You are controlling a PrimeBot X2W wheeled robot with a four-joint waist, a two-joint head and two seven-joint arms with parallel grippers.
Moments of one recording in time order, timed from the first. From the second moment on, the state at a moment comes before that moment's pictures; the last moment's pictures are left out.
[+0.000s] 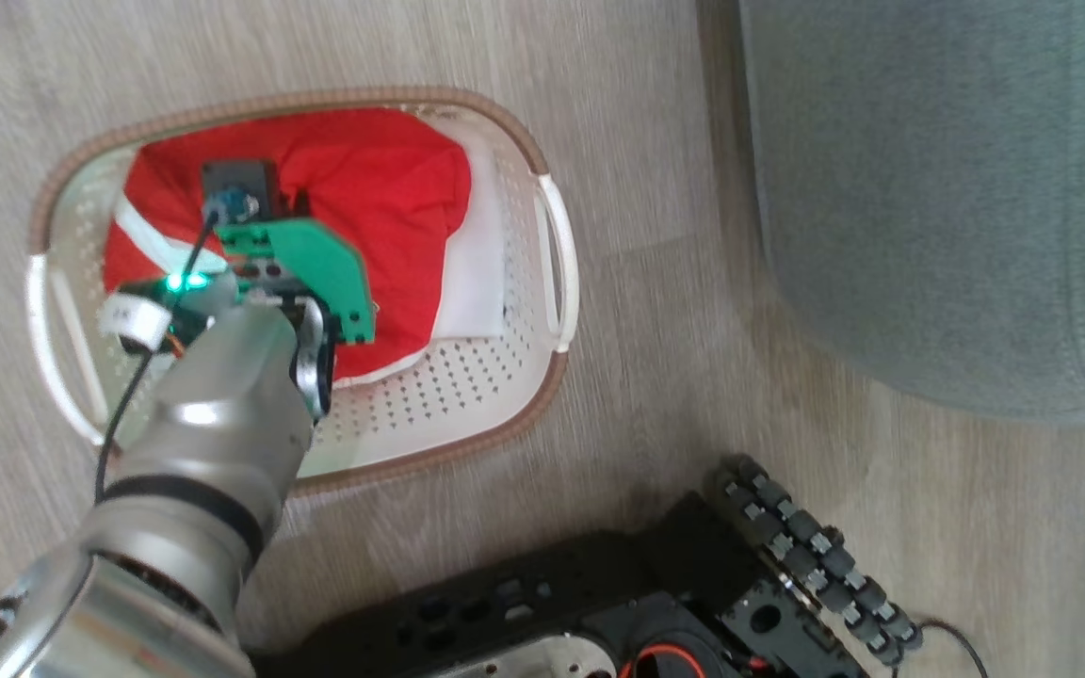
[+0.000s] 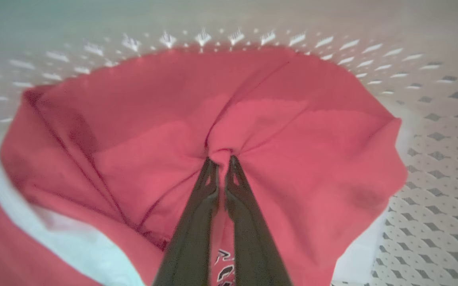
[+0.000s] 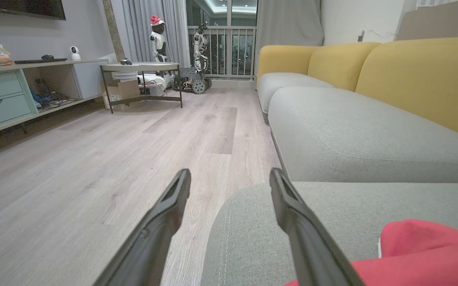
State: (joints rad) left arm -0.99 0.05 -0.83 1.29 -0.81 0.20 -0.21; right arm -0.52 -0.51 -0.11 -0.28 0.69 0.13 -0.26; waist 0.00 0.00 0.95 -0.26
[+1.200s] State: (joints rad) left arm -0.46 0.06 -0.62 0.81 -0.53 0.12 -0.25; right arm -0.25 -0.44 0.02 -0.13 0.61 0.13 -0.26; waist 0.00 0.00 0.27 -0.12
